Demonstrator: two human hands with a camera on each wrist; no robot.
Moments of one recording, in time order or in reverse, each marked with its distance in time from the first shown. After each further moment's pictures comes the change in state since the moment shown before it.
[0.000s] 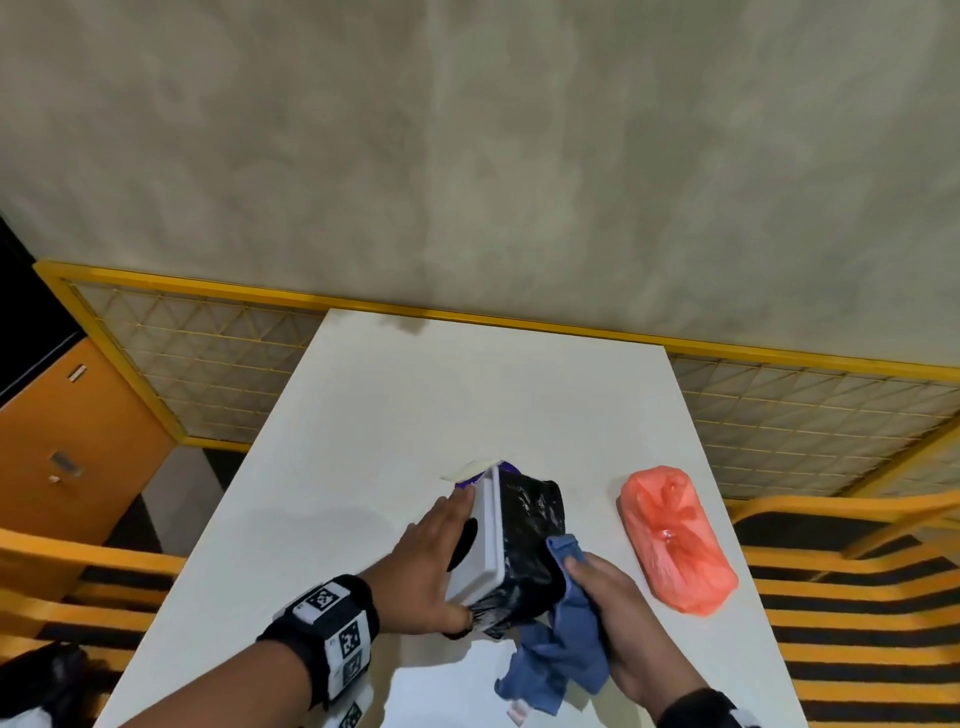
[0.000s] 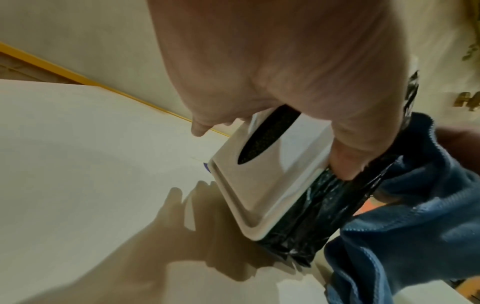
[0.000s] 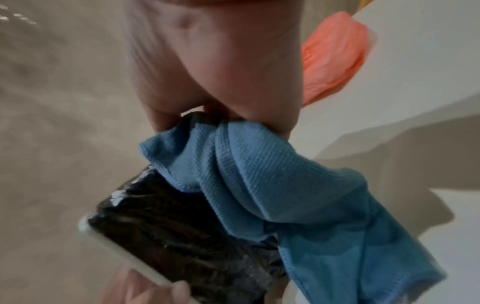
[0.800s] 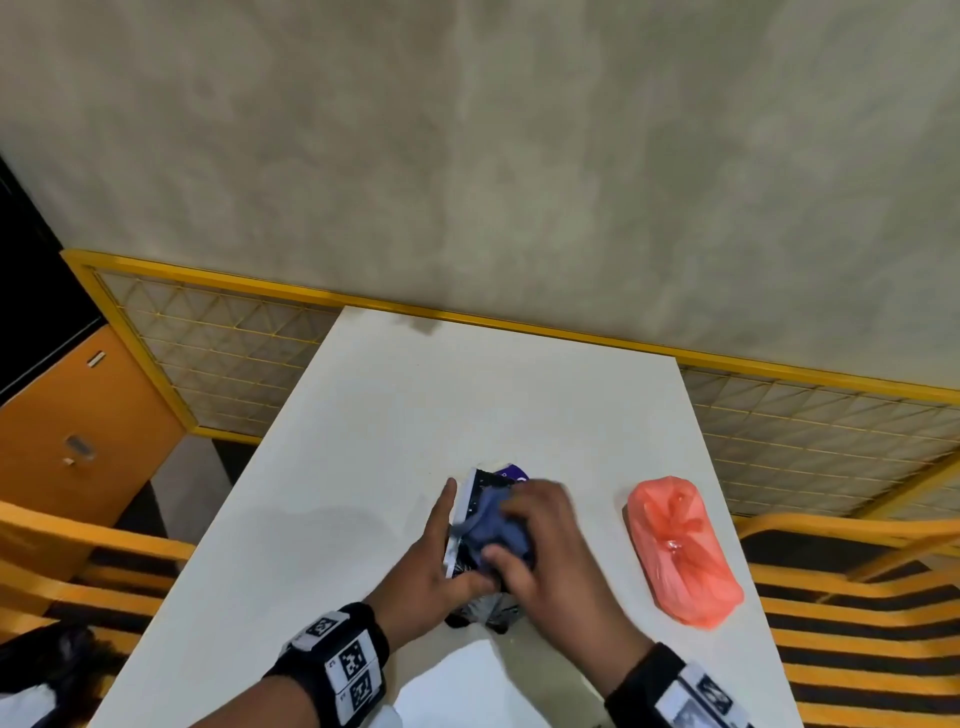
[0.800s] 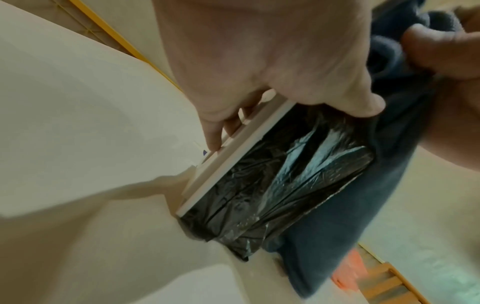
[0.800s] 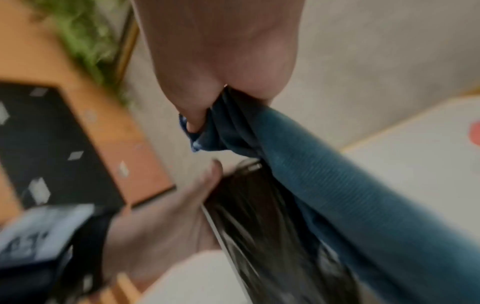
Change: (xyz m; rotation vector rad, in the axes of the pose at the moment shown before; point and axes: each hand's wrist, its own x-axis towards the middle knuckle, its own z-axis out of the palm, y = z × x) left_hand -0.013 0.014 0.017 -0.653 0.237 -0.106; right_hand -0.006 -0.031 0.082 -1.064 -0.049 -0.998
